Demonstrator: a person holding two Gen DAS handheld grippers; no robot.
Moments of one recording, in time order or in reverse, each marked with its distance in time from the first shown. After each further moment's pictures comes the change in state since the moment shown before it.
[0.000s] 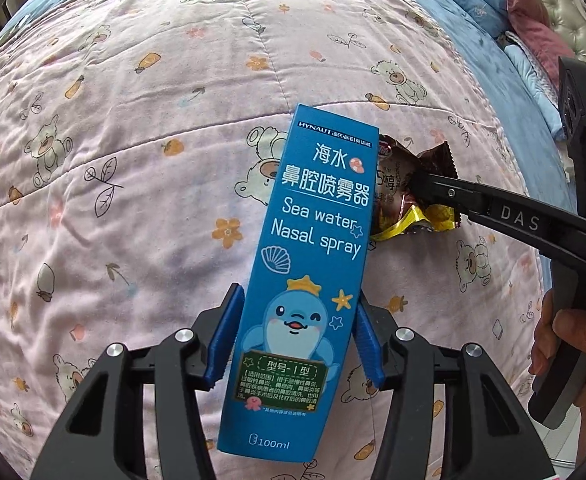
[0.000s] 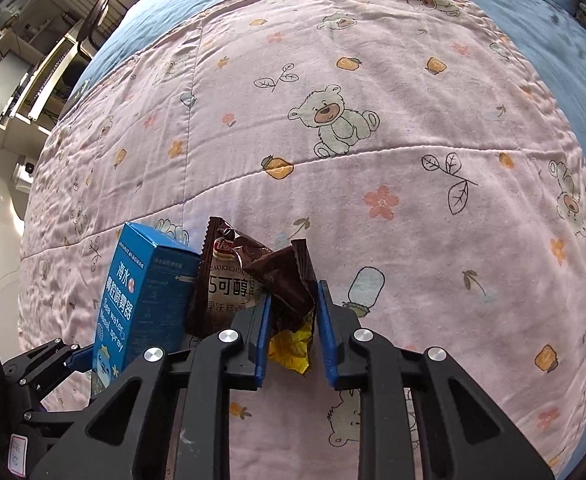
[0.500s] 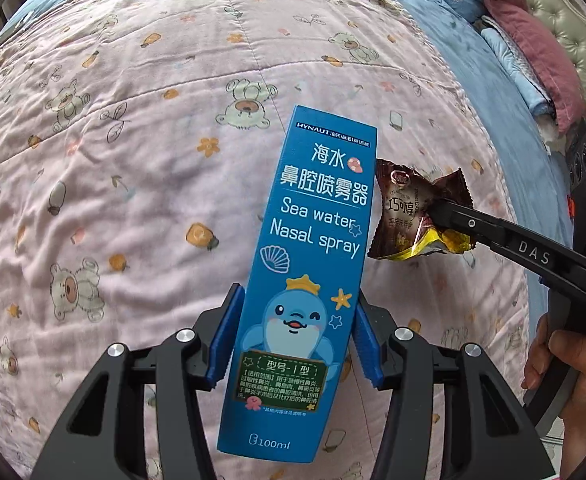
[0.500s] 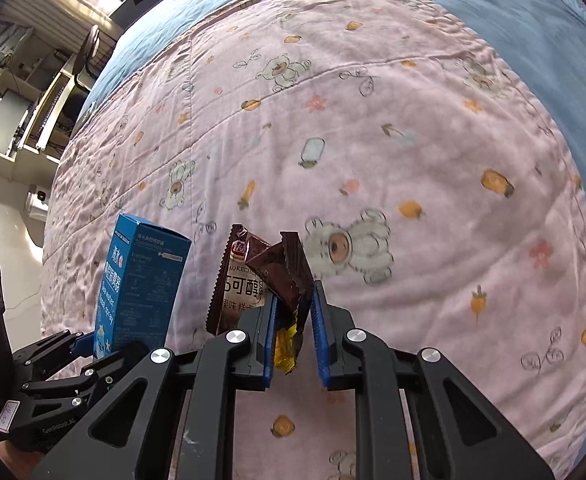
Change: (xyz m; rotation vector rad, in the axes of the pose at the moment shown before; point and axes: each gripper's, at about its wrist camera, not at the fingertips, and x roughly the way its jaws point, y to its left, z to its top) left arm -0.038 -0.018 -0.072 0.042 0.022 -0.032; right arm -0.059 -0.023 -0.107 0.141 -0.040 0.036
